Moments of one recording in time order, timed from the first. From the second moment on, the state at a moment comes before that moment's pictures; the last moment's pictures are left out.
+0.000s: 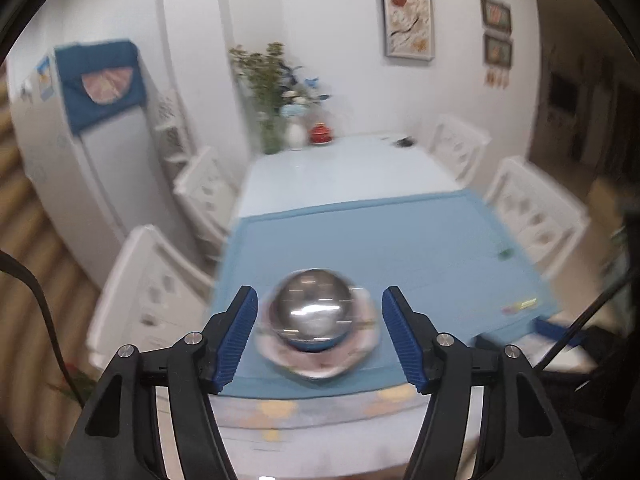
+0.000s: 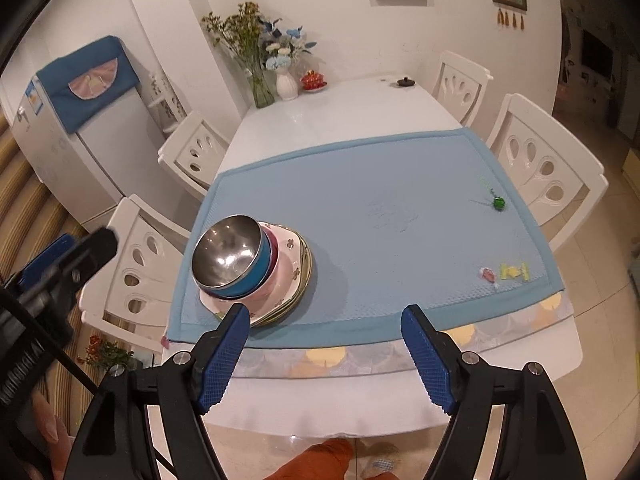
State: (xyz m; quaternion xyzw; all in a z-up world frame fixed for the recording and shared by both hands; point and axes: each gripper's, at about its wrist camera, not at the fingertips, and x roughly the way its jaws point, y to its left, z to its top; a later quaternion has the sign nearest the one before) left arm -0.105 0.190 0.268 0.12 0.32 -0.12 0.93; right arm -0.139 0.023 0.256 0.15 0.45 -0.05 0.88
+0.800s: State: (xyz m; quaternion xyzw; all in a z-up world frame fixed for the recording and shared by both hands) left arm 0.002 0.259 0.207 0.05 0.39 -0.15 0.91; right arm -0.035 0.105 0.222 0.01 0.50 -0.09 0.86
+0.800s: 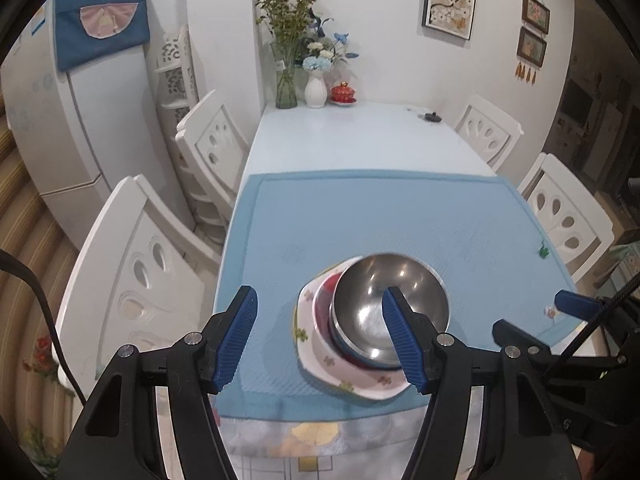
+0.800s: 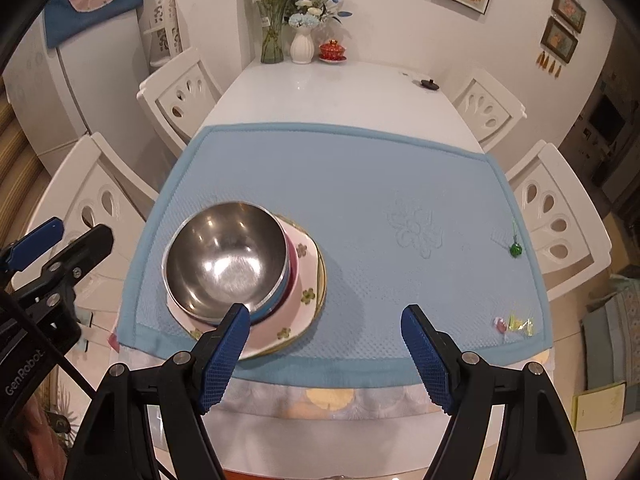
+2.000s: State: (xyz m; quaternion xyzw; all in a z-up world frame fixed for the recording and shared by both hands) left arm -0.013 0.264 0.232 0.05 0.37 -0.11 0.92; right arm -0.047 0.109 0.239 0.02 0.49 -0.08 0.87
